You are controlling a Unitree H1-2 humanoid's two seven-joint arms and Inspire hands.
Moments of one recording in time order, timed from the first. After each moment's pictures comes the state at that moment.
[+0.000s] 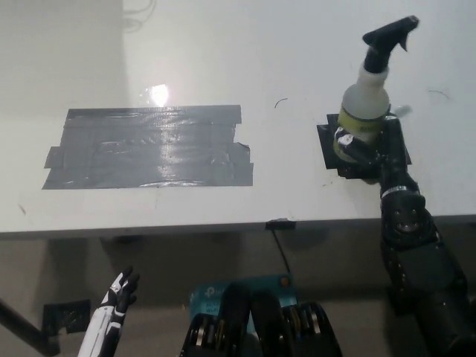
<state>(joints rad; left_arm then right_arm) 0.15 0.13 -0.03 -0.04 0.12 -0.13 -0.02 -0.71 -0.11 0.04 0.80 -0.12 -0.14 -0.22</state>
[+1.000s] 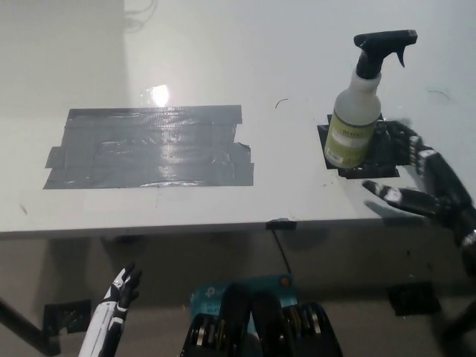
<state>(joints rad) 0.14 0.13 -0.04 -0.04 0.12 -0.12 -0.02 -0.35 -0.34 0.02 0.12 0.06 0.08 0.19</state>
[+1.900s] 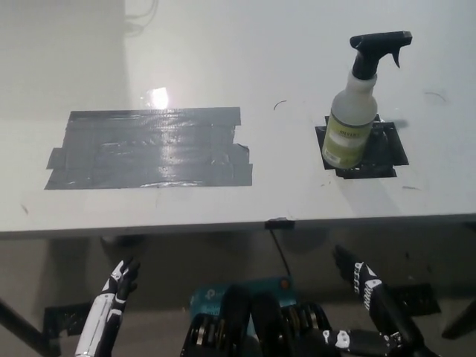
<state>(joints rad) 0.11 0.14 -0.03 -0.03 0.12 -0.12 -0.02 0.07 -0.16 0.17 -0.12 0.01 0.03 0.19</state>
